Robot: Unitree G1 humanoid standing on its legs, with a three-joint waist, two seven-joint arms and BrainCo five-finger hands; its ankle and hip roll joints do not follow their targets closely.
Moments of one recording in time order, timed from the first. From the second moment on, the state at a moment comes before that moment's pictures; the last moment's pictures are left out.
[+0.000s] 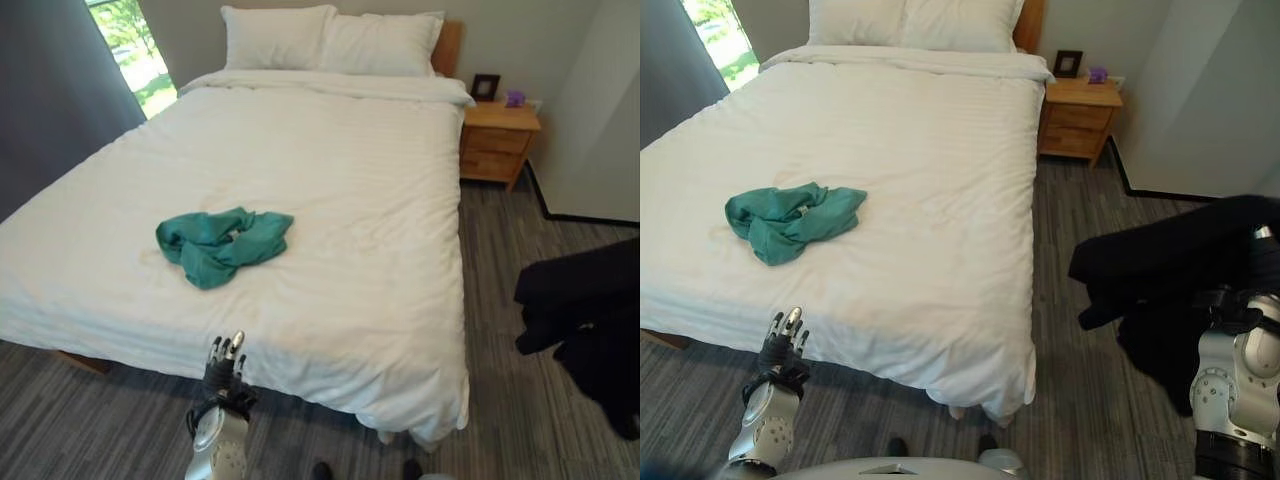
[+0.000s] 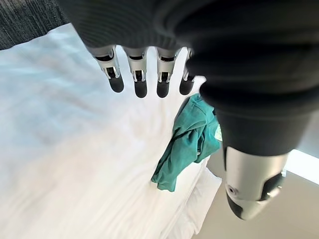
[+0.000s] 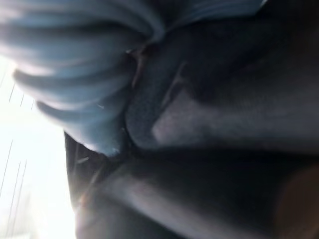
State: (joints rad) left arm 0.08 0.18 0.11 0.41 -0.78 -0.17 0.16; right arm 0.10 -0.42 -0.46 -0.02 0.72 -0.30 -0.17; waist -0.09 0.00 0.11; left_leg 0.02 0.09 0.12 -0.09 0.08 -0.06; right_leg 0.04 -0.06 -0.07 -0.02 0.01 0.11
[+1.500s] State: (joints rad) left arm -0.13 0.55 0.13 0.36 -0.45 -0.16 0.23; right arm 0.03 -0.23 -0.26 -0.02 0.83 -0.30 -0.16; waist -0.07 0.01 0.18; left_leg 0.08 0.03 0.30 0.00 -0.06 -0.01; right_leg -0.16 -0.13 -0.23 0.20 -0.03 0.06
